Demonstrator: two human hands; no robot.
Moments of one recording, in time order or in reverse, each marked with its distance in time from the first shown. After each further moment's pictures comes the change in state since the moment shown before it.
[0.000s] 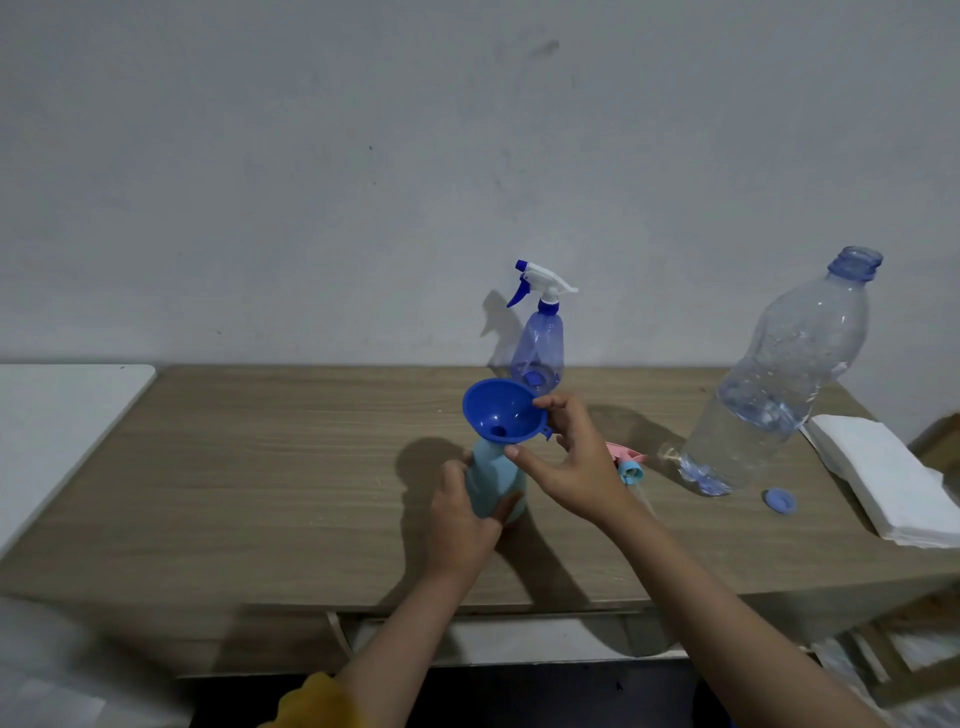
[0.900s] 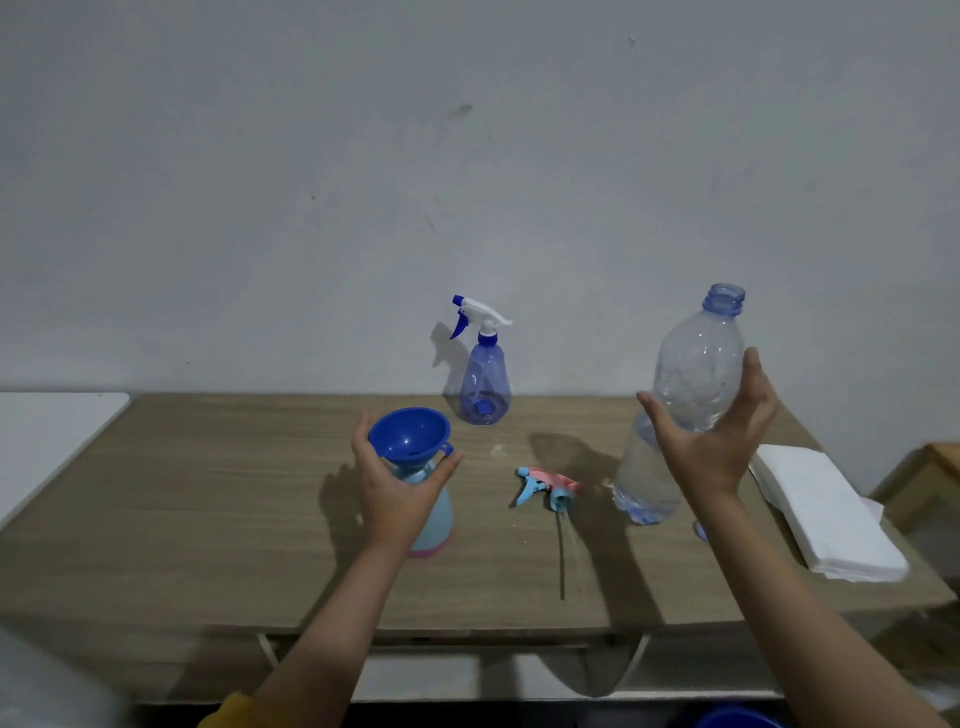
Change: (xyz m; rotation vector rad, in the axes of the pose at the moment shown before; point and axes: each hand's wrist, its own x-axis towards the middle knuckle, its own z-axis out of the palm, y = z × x) left_hand 0.020 0.065 0.017 -0.360 0.365 0.115; right_hand 0.021 0.067 -0.200 -0.371 0.825 -0.234
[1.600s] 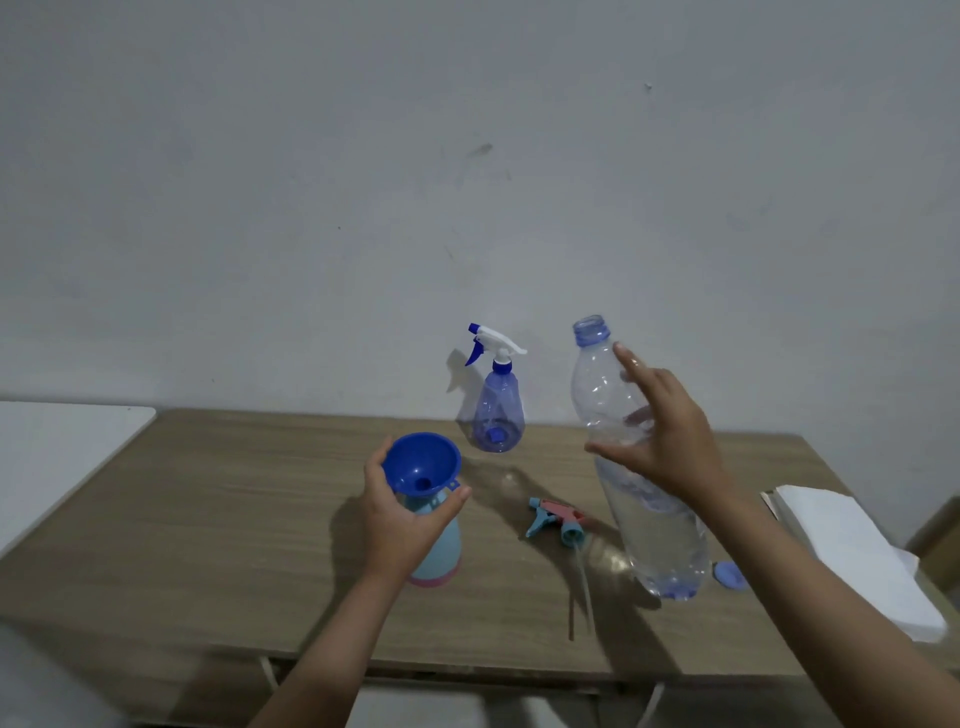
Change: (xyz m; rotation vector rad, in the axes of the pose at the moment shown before) left_hand -0.006 0.017 -0.012 0.115 -0.046 -0.003; right_hand 0.035 -0.056 0.009 0.020 -0.613 -0.358
